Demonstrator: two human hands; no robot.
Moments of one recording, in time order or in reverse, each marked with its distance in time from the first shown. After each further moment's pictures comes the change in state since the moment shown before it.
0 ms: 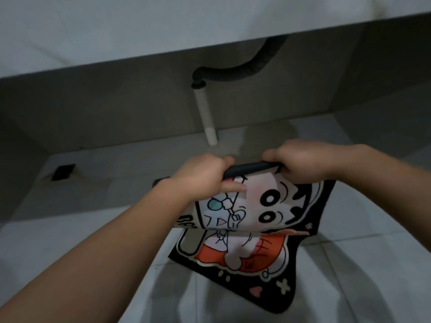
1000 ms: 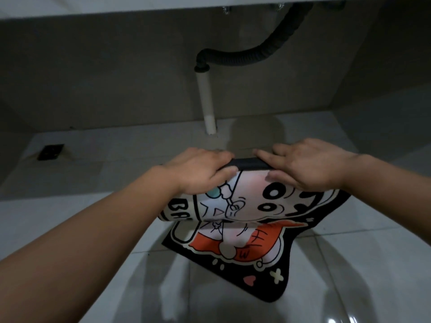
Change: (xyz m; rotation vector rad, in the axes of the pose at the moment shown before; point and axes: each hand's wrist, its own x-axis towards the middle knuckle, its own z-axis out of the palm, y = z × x) left_hand -0.018 -0.026 0.013 0.054 -0.021 0.174; right_hand -0.002 0.004 0.038 -0.391 0.240 -0.308
